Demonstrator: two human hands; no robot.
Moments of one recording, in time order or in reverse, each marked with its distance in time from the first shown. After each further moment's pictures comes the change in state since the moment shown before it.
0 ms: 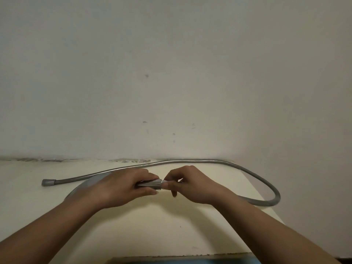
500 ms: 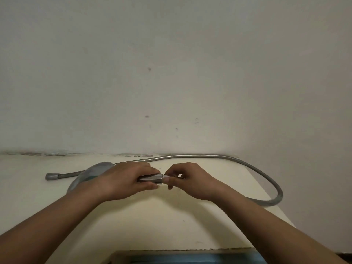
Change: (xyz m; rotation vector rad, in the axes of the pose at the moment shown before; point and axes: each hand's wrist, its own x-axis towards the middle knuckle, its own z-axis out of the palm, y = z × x) left_hand 0.003 -0.004 -0.001 0.095 -0.028 -0.038; right_hand 0.008 0.011 0.011 0.074 0.041 -0.014
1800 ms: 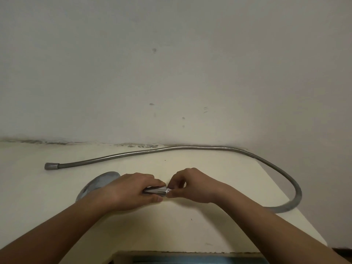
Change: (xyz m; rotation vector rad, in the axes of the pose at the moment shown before) left_hand 0.007 -0.035 0.068 -0.052 -0.166 -0.040; right_hand 0.023 0.033 0.025 -0.169 -0.212 0.071
